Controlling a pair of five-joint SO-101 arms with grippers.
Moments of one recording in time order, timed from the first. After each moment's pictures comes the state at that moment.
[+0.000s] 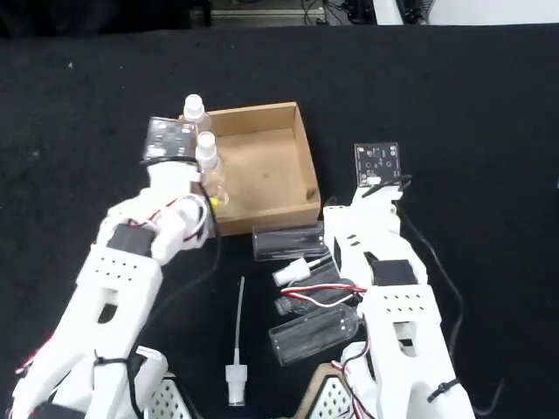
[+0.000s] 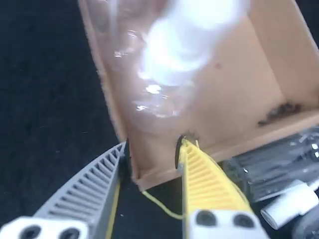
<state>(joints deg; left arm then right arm) 8.6 -40.1 54.5 41.5 1.7 -3.0 -50.2 74.0 28.5 0.7</state>
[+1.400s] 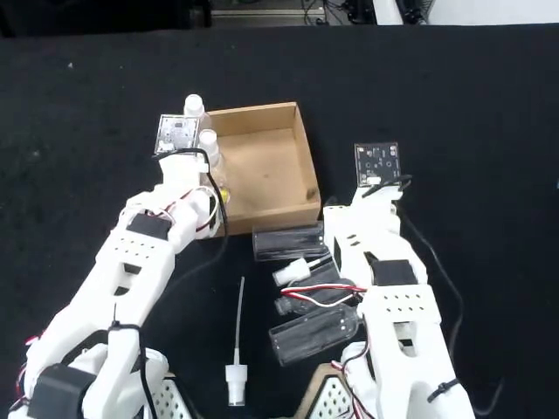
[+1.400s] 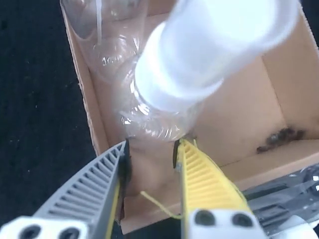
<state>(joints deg) 9.7 -27.9 54.0 28.4 7.3 -3.0 -50.2 74.0 28.5 0.7</state>
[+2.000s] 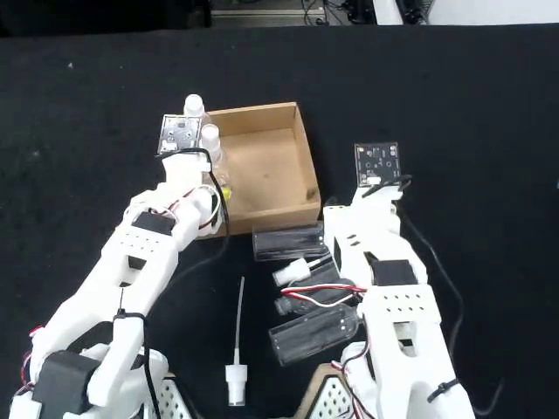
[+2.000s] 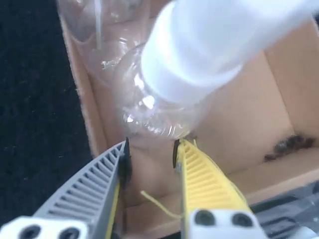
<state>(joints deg) 9.1 -23.7 54.0 23.9 7.3 -3.0 -50.2 74.0 28.5 0.7</state>
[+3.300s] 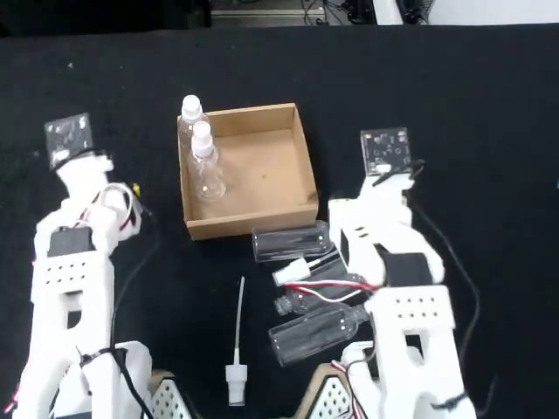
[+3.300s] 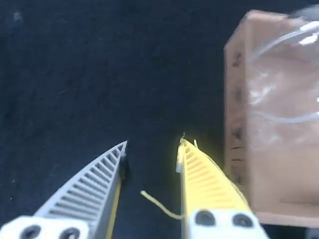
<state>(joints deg) -14.9 -42.9 55.8 41.3 2.8 -2.8 -55.6 61.0 48.0 0.7</state>
